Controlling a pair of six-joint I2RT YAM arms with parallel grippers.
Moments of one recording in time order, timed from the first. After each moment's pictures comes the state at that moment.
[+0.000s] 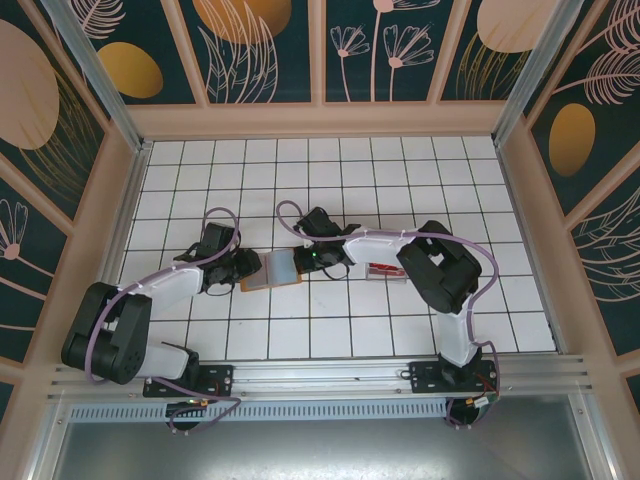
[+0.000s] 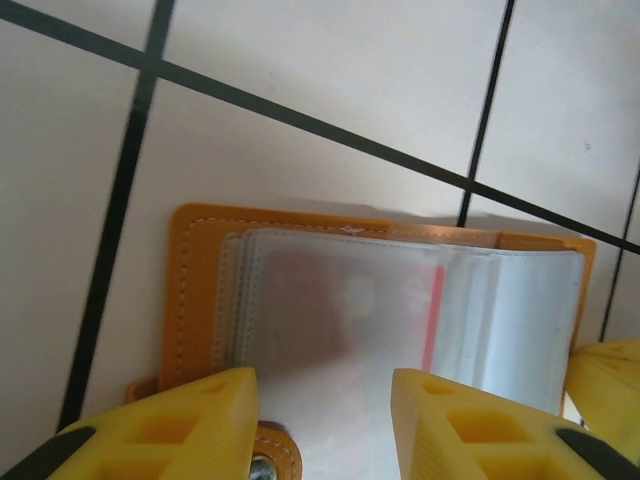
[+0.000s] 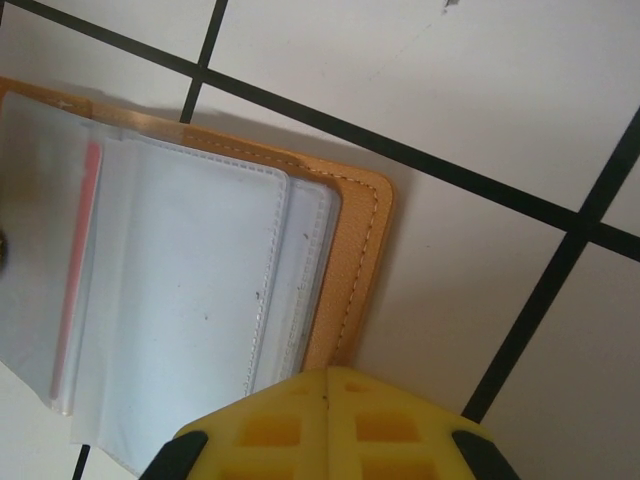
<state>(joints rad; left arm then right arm) -0.32 1.39 0.56 -0.17 0.17 -0.73 0.85 1.97 1.19 -0.23 -0.22 0.50</state>
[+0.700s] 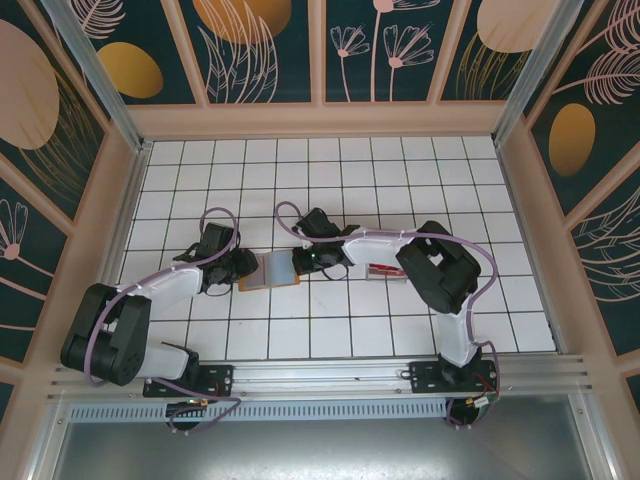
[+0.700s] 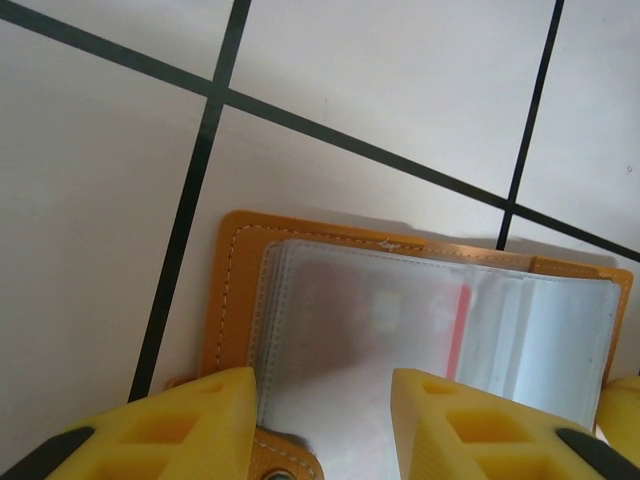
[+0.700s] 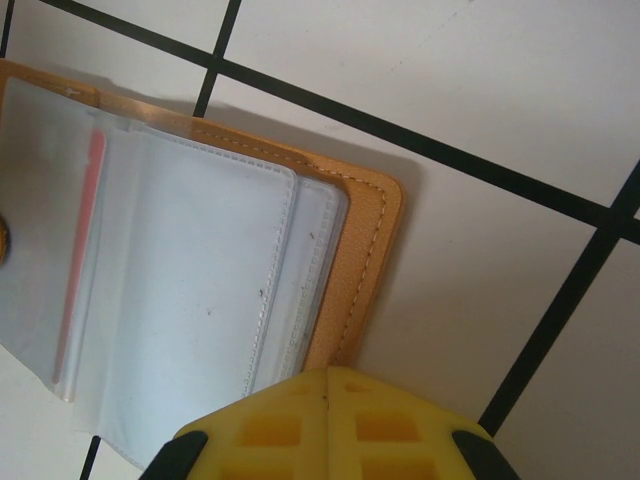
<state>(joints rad) -0.32 1.39 0.56 -0.18 0.13 -0.73 0.86 1.98 1.19 -0.22 -0.23 0.50</state>
